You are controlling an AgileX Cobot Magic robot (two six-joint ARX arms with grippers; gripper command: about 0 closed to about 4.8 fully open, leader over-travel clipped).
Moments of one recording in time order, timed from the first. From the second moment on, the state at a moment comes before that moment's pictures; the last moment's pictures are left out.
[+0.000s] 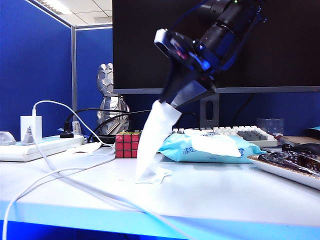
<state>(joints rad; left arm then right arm) -0.07 0.00 0.01 -0.16 0.03 -0.11 0.46 1.78 1.44 -0.65 -0.55 -0.27</state>
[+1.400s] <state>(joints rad) -0.07 0.00 0.01 -0.16 0.03 -0.11 0.54 1.56 1.60 -0.52 -0.56 -0.21</state>
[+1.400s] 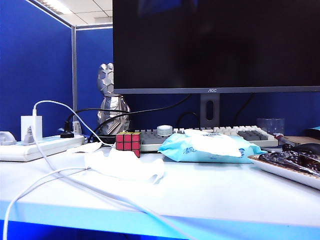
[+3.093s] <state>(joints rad) -0.07 0.00 0.01 -0.16 0.03 -0.11 0.37 0.30 0.86 -0.35 0.00 -0.13</state>
